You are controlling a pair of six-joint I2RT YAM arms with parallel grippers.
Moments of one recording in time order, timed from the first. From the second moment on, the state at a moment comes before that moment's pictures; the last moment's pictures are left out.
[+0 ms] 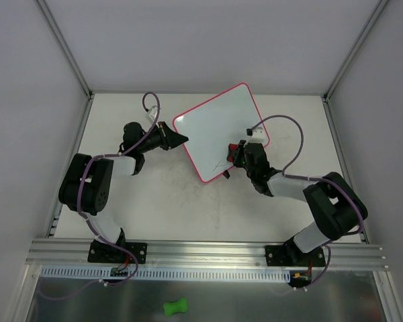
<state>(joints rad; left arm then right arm) -0.22 1.72 0.75 0.86 0.76 -0.69 0.59 1.55 0.64 0.49 0.27 0.47</state>
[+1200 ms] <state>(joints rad) -0.22 1.72 0.75 0.85 0.76 -0.69 0.88 1.60 0.55 0.71 0.33 0.23</state>
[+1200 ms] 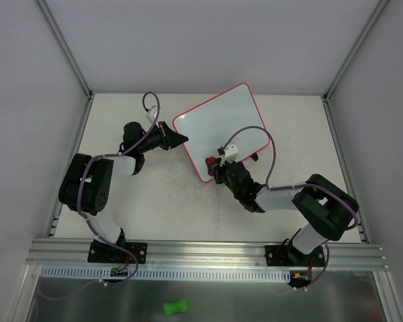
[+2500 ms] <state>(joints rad) -0.22 1.72 0.75 0.84 0.75 -0.70 0.41 1.64 0.54 0.75 0.25 0.65</state>
